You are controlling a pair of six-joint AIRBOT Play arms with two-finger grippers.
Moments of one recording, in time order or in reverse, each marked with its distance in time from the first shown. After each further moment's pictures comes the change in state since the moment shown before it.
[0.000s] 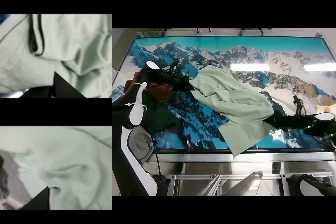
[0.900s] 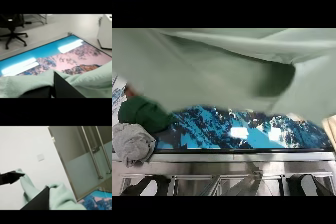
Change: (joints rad) left arm 0.227 1.234 -0.082 -0.215 0.074 0.149; right arm -0.574 0.334 0.726 0.855 0.514 -0.168
